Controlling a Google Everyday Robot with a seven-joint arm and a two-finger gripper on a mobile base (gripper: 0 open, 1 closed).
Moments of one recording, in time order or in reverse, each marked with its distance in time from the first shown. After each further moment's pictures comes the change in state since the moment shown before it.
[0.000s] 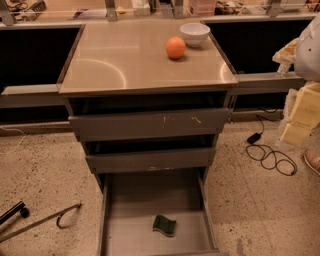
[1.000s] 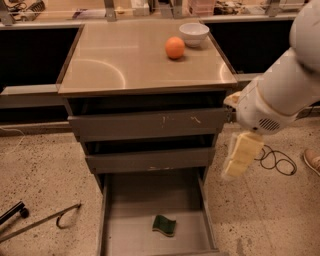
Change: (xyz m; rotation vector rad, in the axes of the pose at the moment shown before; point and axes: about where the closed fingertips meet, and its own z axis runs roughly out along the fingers) arm -0.041 0.034 0.114 -0.092 -0.142 -0.033
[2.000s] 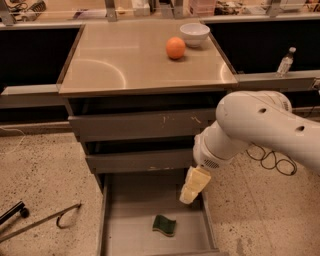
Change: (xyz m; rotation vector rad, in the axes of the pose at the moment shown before) arm -0.011 0.019 0.158 -0.041 -0.007 0.109
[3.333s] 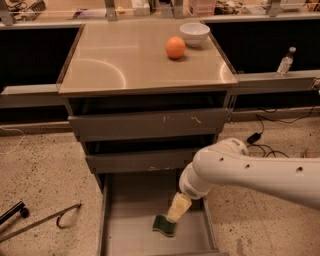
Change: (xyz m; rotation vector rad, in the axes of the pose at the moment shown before) arm 0.037 0.015 0.142 0.001 0.027 0.133
